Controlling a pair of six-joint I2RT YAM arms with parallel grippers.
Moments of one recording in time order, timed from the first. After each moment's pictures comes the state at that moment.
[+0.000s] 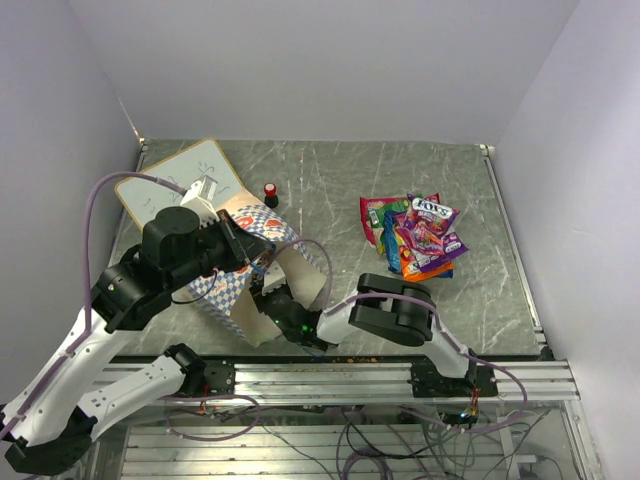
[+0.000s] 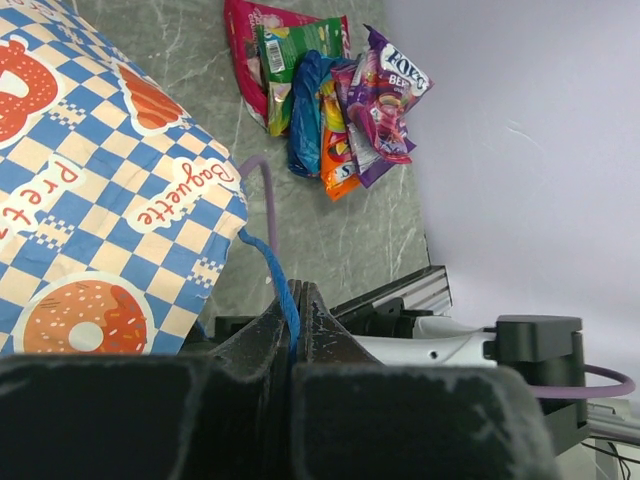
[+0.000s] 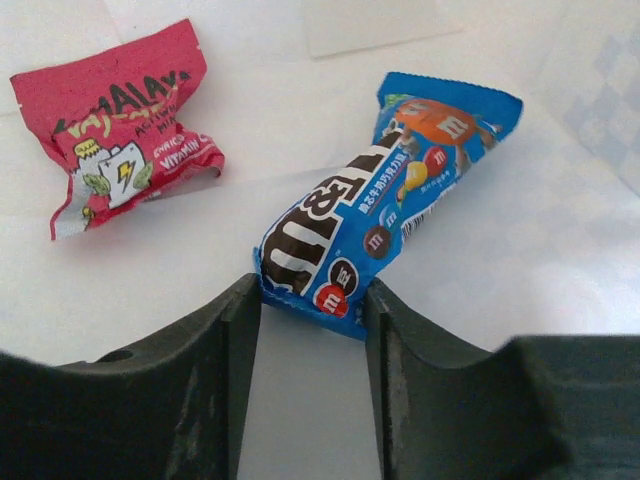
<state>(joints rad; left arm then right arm) -0.69 0.80 1.18 -0.75 0.00 -0.87 1.29 2.23 1.02 0.95 0.71 0.16</state>
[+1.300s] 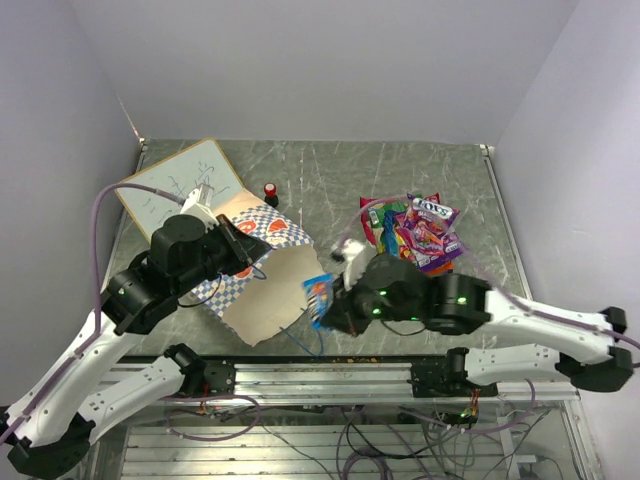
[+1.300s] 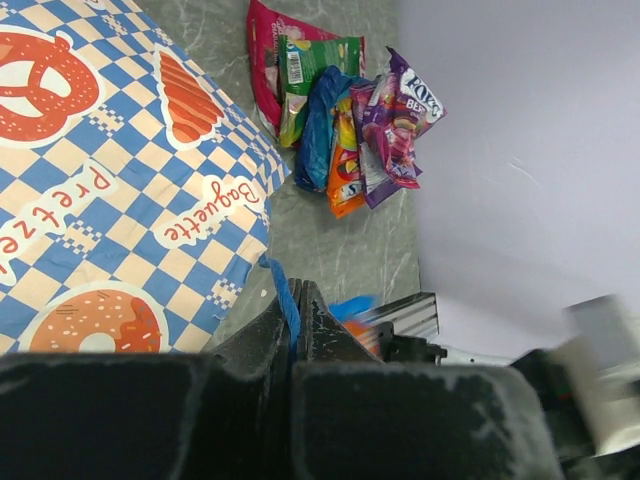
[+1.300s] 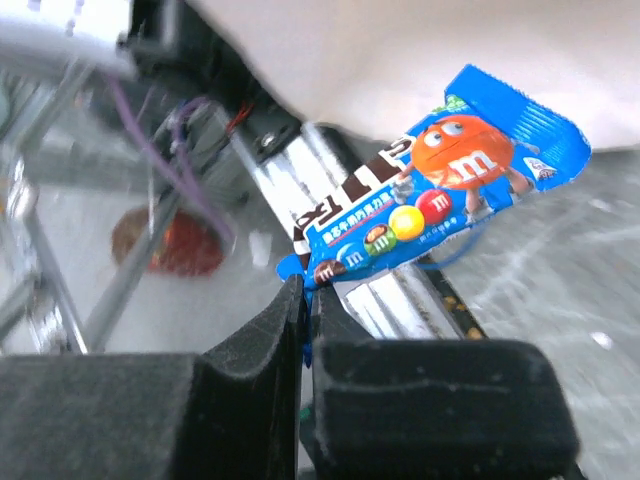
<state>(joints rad) -0.69 0.75 1.06 -0.68 -0.07 -0.97 1.30 1.08 1.07 -0.56 -0.06 0.50</state>
